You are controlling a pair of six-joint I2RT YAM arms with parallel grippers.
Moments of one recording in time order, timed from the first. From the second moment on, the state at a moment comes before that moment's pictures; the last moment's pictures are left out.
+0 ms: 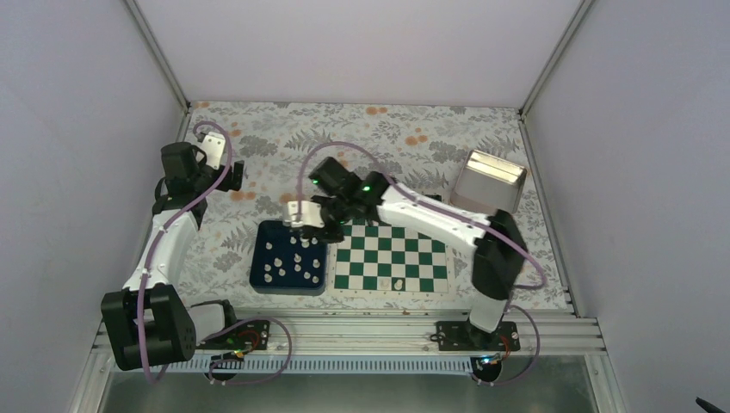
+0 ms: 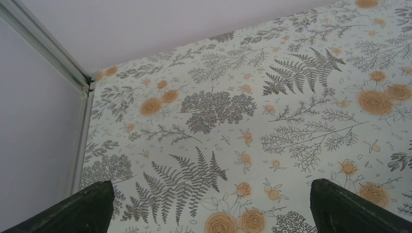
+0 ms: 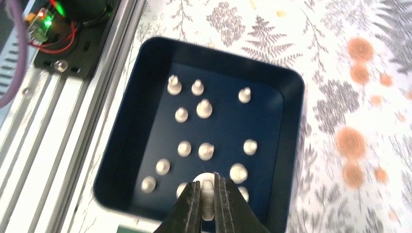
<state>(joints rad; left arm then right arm) 0.16 1.18 0.81 -0.15 0.22 0.31 1.01 1.86 1.59 -0.73 -0.41 -0.70</state>
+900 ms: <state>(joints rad) 0.16 1.18 0.81 -0.16 0.25 0.31 0.66 1.07 0.71 -0.83 -0.28 -0.71</state>
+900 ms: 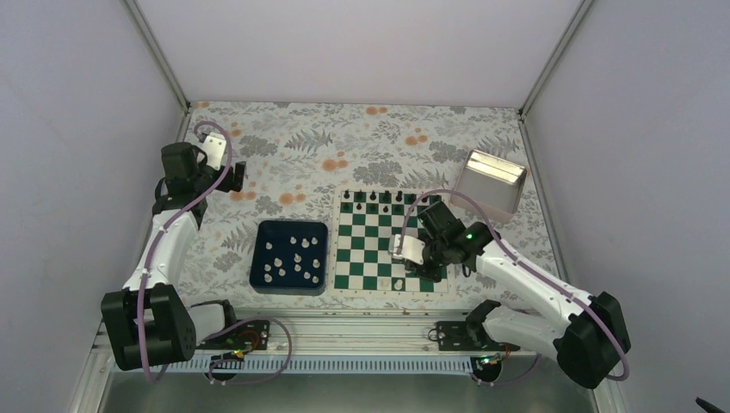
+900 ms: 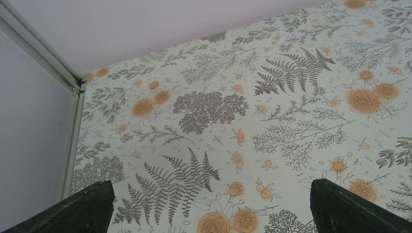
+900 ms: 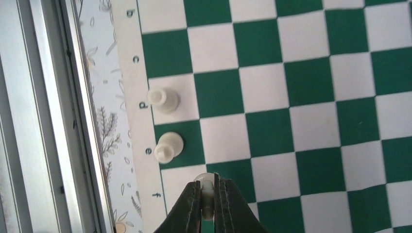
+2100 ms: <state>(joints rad) 0.16 1.20 0.81 -0.17 0.25 0.33 0.88 1.48 0.93 -0.73 -0.37 -0.78</state>
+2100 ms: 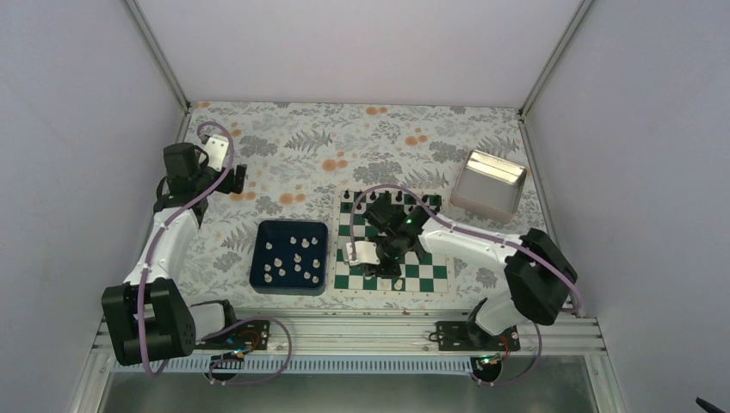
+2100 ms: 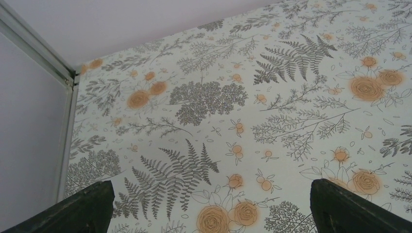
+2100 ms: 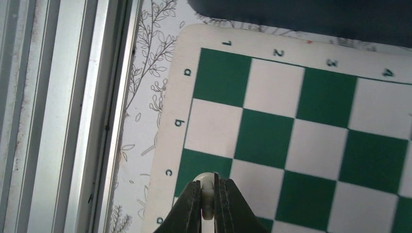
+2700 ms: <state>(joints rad) 0.16 1.21 0.81 -0.17 0.26 0.33 0.97 1.66 1.00 -0.63 -0.39 -0.78</state>
